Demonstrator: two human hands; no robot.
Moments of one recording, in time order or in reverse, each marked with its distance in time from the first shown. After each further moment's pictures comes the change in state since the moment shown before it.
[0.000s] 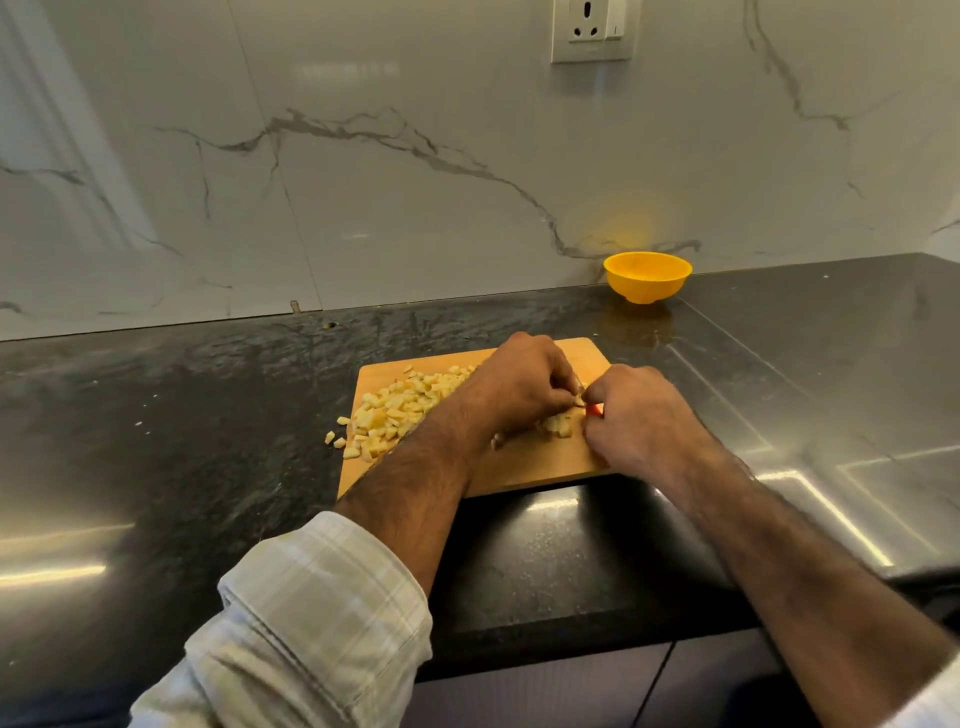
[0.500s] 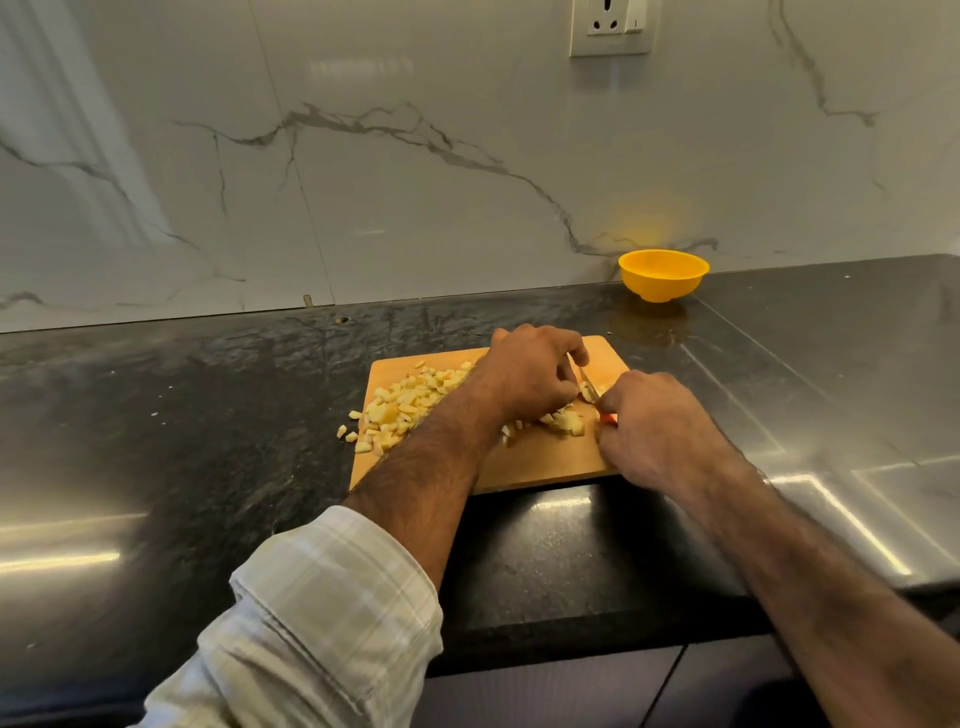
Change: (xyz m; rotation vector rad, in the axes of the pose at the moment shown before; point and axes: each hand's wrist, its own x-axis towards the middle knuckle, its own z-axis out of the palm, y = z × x) left_hand 0.002 -0.003 -0.003 0.191 0.038 -0.030; right_hand -0.003 -0.002 0.002 -0.004 -0.085 0.024
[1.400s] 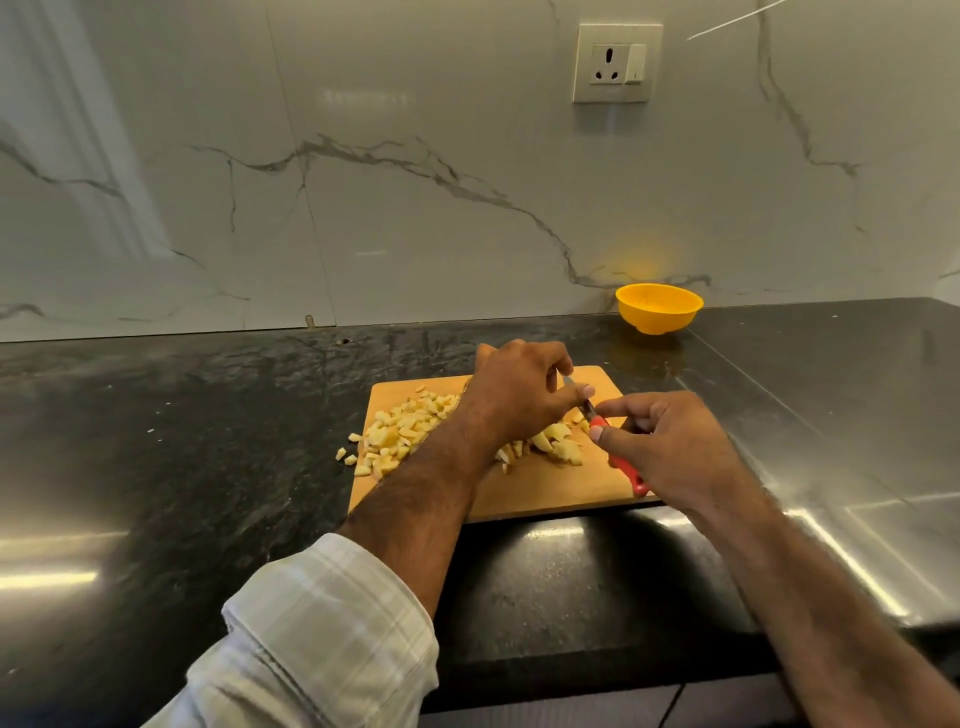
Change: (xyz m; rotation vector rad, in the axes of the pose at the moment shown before) left_hand -0.006 -0.008 -0.003 -0.008 0.240 0.001; right_hand -0.015 0.014 -0.008 0.735 0.101 -0.025
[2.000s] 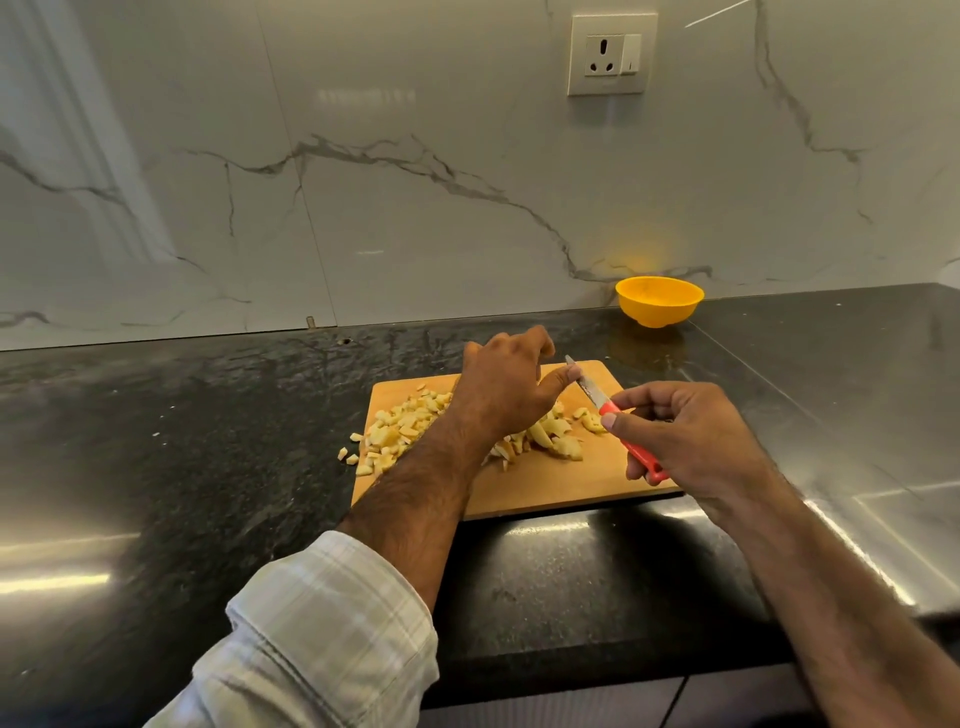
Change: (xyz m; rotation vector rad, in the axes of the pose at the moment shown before) left_hand 0.001 -0.007 -0.001 0.057 0.019 -0.050; right_hand 0.000 0.004 -0.011 0.244 -0.030 0.016
